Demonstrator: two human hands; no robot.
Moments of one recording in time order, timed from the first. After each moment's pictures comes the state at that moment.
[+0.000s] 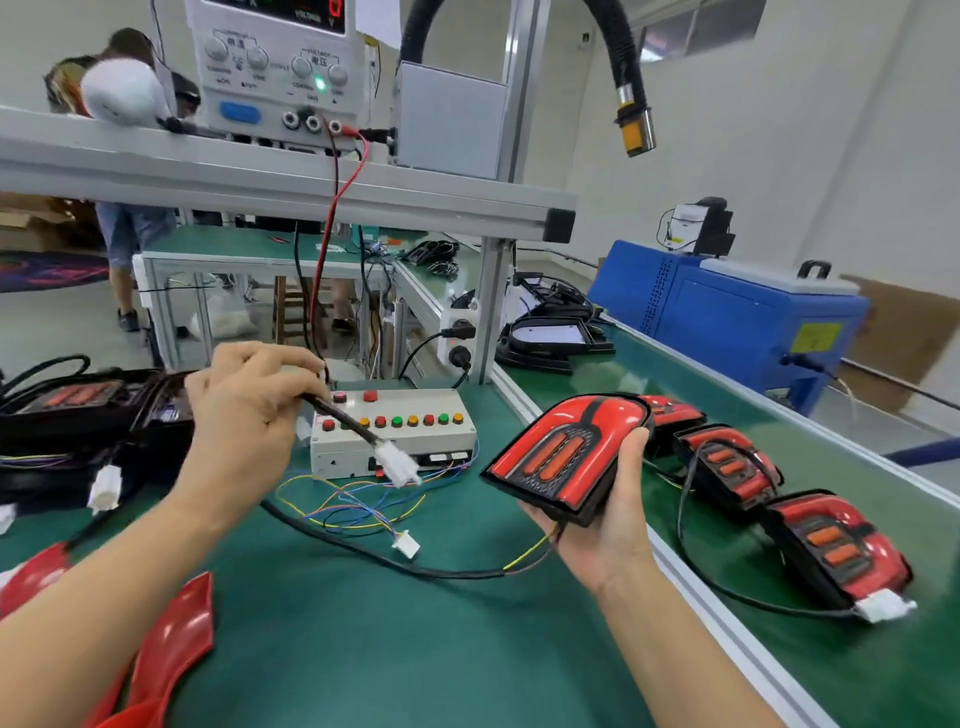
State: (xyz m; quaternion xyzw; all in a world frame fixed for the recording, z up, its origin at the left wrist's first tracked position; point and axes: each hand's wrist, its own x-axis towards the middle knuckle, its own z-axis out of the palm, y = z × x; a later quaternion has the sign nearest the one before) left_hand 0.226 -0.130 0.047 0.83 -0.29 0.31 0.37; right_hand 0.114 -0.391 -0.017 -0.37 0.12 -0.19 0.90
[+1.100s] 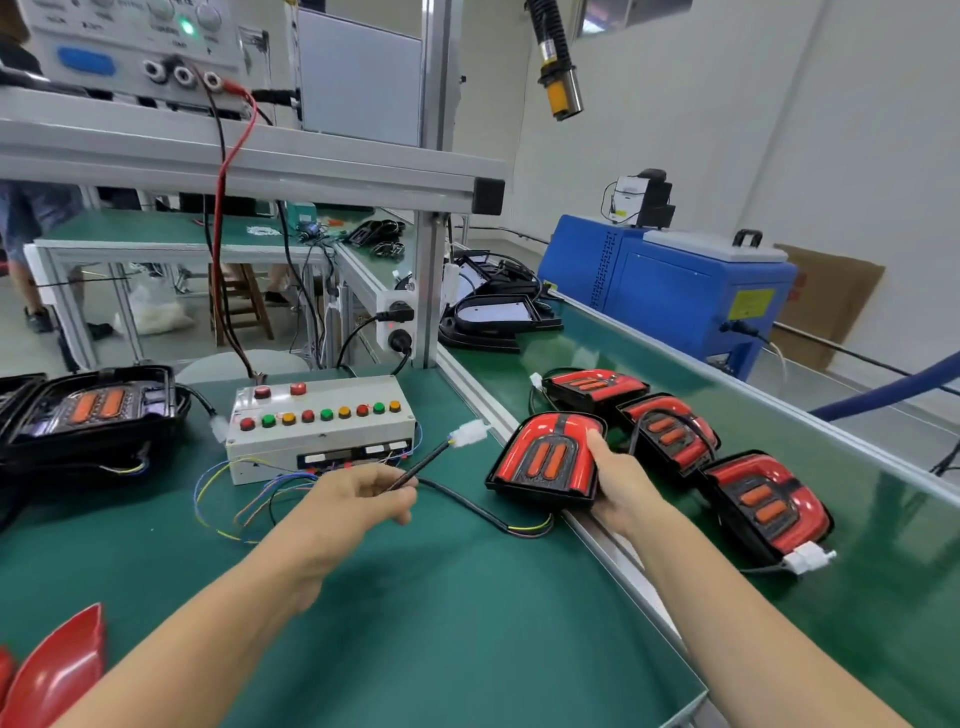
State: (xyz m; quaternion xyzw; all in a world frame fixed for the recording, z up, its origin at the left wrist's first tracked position) left_hand 0.181 -0.226 -0.005 0.76 -0.21 -0.21 0.57; right_hand 0.114 -0.505 -0.033 -0.56 0.38 -0.21 0.71
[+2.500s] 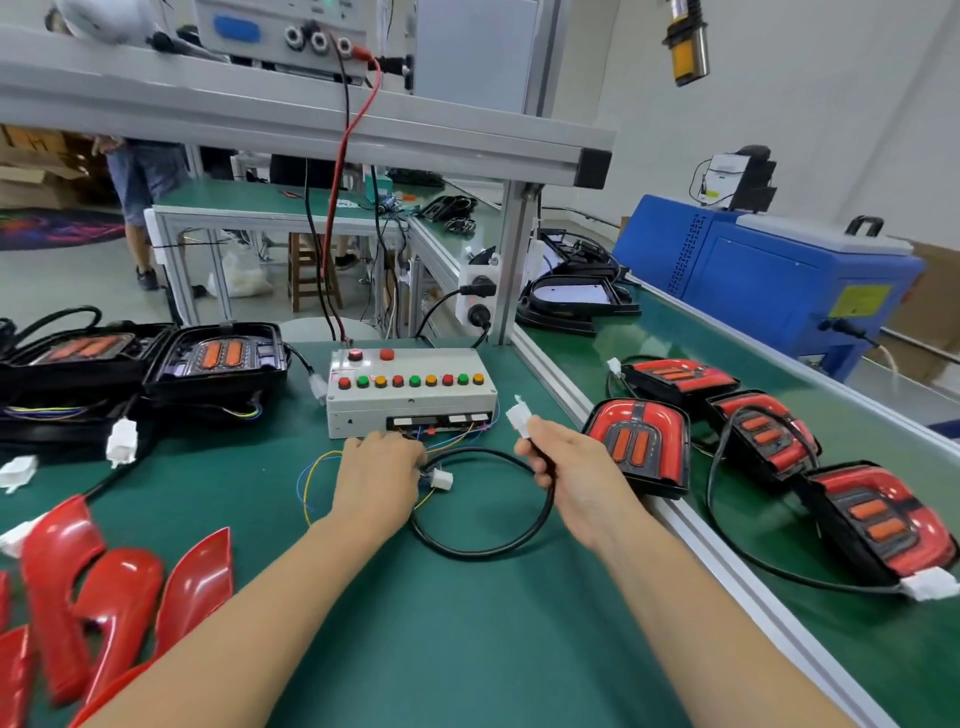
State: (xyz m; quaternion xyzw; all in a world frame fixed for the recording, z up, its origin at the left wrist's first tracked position) left_hand 0.231 -0.205 -0.047 0.96 -0.26 0.09 0.12; right_hand 0.140 -0.376 -0.026 -0.63 0.17 -0.14 0.74
